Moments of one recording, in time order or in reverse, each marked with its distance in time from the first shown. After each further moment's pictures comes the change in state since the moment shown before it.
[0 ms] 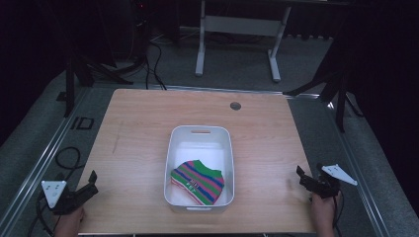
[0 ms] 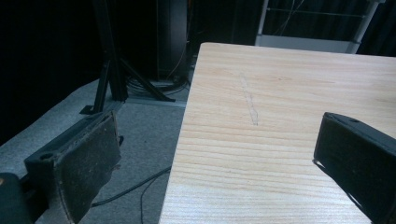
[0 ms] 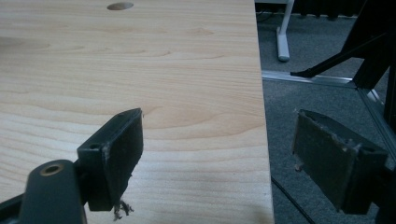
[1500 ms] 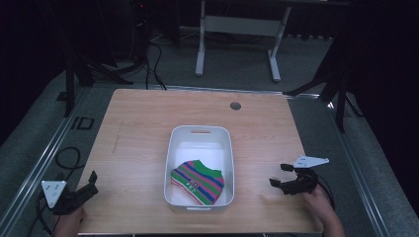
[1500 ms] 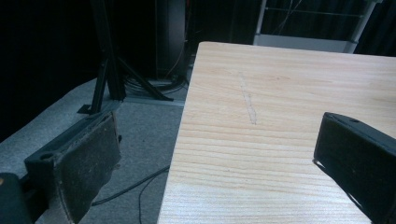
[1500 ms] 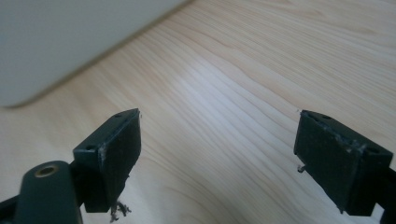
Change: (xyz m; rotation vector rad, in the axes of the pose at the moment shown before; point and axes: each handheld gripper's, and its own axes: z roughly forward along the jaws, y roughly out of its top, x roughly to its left) left arm 0.001 0.000 0.000 0.003 -0.009 -0.004; right arm 0.056 0.039 0.017 0.279 0.621 -0.274
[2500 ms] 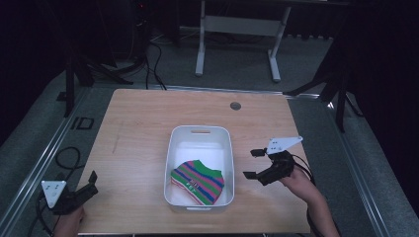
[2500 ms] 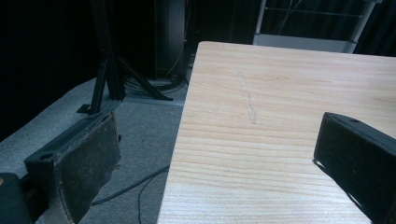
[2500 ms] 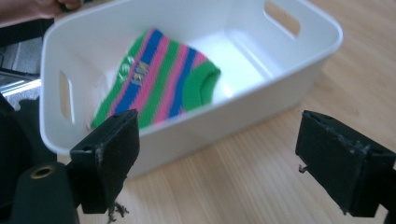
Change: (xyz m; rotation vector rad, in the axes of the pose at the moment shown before) left arm 0.000 0.000 0.000 0.002 -0.002 -0.001; right arm 0.060 0.105 0.018 -0.006 0.218 -0.226
